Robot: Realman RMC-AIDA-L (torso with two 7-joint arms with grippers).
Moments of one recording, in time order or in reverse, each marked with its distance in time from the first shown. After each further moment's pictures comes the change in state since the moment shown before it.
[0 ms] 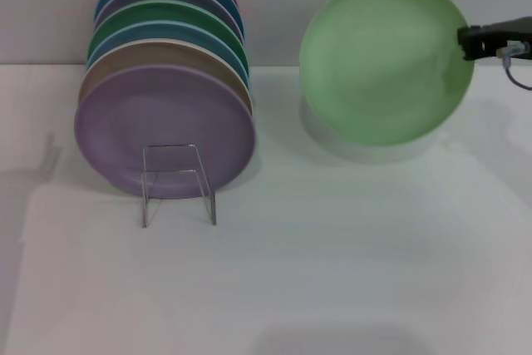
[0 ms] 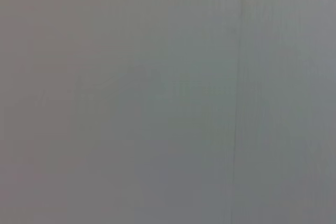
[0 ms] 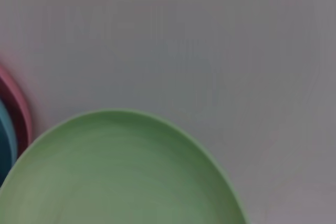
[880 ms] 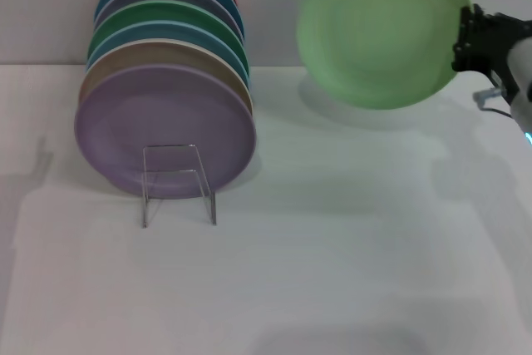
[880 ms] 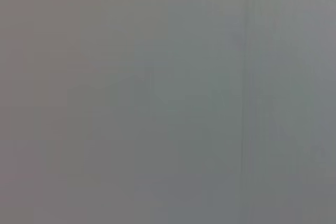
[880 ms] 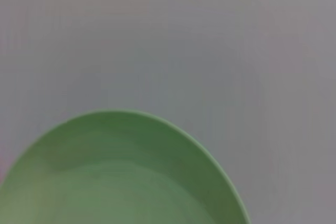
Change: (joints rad) left arm 0.022 0.003 -0.002 0.005 0.000 0.028 0.000; right arm -0.232 0.009 -0.479 -0.309 0.013 -1.148 0.006
